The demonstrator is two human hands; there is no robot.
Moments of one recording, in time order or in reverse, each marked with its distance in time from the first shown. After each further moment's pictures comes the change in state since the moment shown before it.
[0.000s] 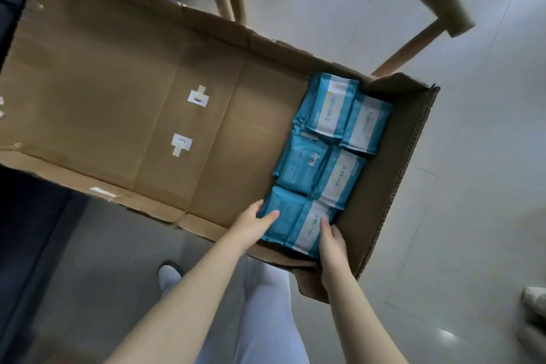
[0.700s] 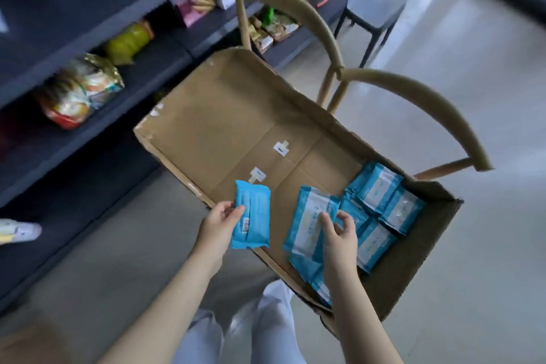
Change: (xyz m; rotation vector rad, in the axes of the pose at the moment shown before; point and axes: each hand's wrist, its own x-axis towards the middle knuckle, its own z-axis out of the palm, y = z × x) left_hand -0.163 -0.015 -0.133 -0.750 0.481 0.216; right_hand -0.178 -0.096 0.067 -0.073 -0.215 -0.549
